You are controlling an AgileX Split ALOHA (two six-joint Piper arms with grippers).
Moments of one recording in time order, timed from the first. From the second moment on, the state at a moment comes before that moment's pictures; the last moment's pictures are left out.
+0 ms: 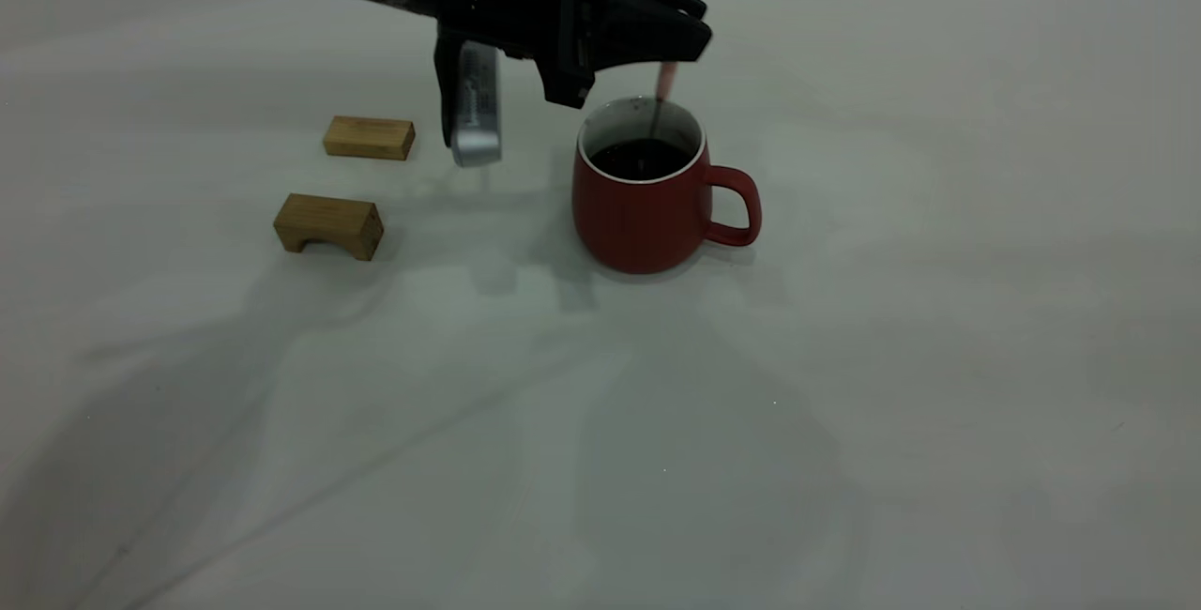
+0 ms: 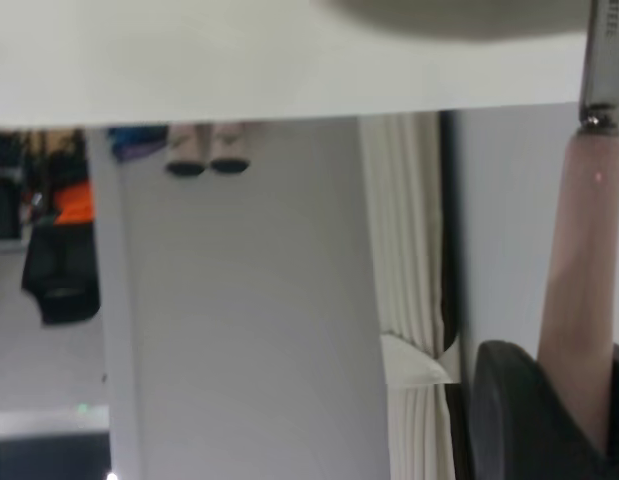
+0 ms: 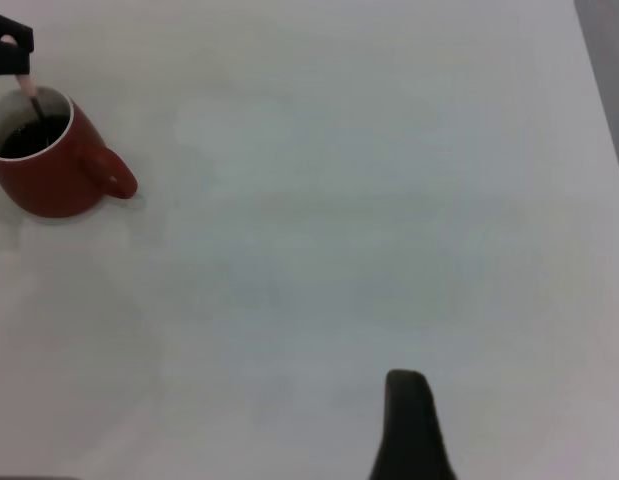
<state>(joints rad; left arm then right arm) -0.32 2.42 -1.43 -1.66 0.85 -0.65 0.01 0.02 -0.47 0.02 1.14 -0.01</state>
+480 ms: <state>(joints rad) -0.28 2.42 -1.47 -1.50 0.81 -0.70 0.01 0.02 -0.47 0.02 1.14 -0.01</state>
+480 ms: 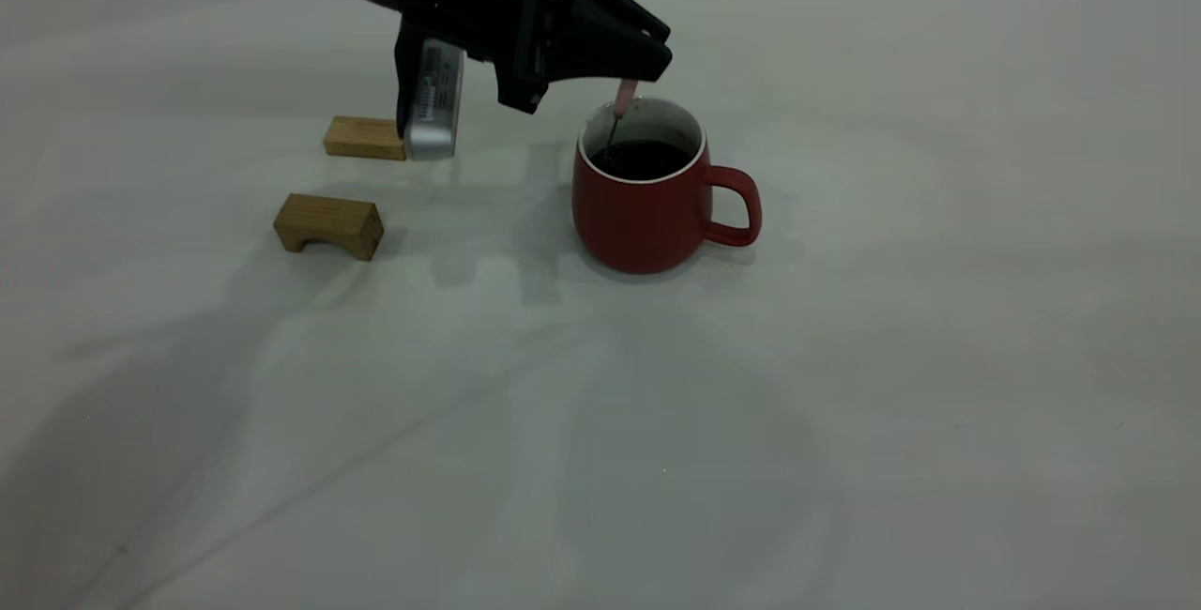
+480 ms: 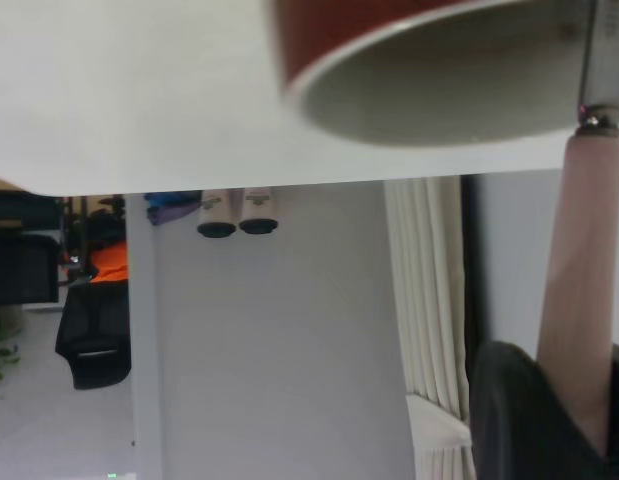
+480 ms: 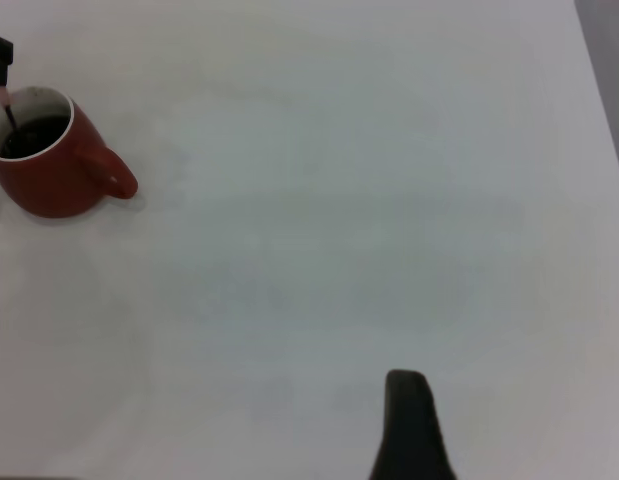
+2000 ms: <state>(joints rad) -0.26 2.42 -1.48 -1.36 0.91 -0.78 0.01 0.02 -0.47 0.02 1.14 -0.01</state>
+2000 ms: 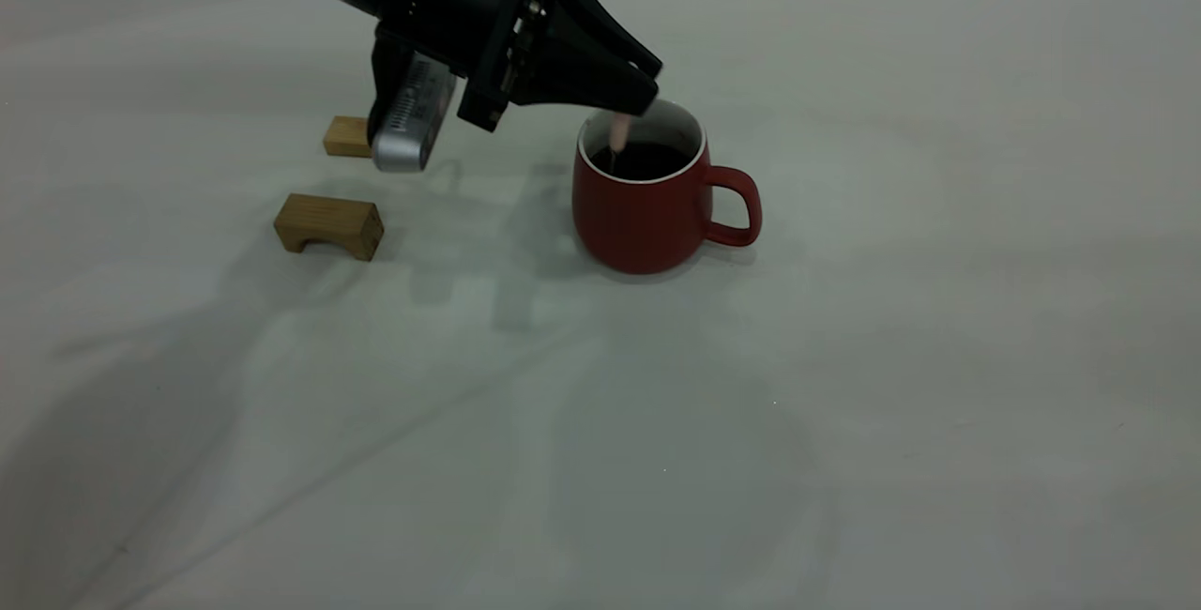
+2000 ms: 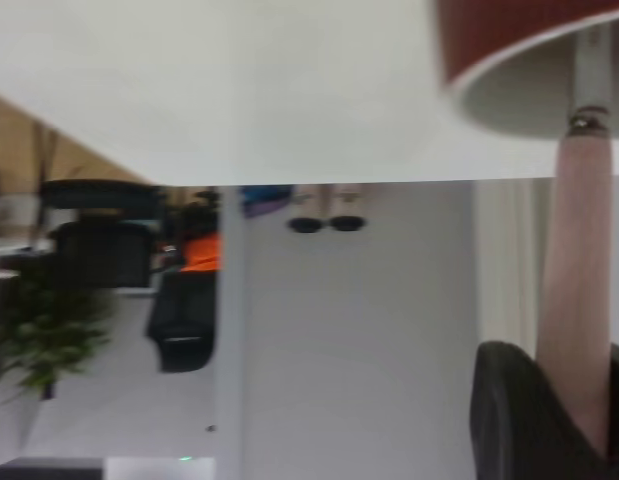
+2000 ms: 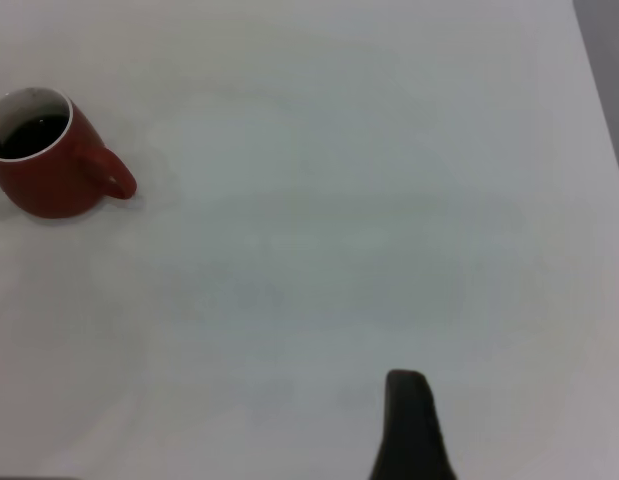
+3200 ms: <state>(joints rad) -0.31 2.40 -1.71 -1.02 1.13 -0.85 0.01 0.02 -0.47 0.02 1.14 -0.01</state>
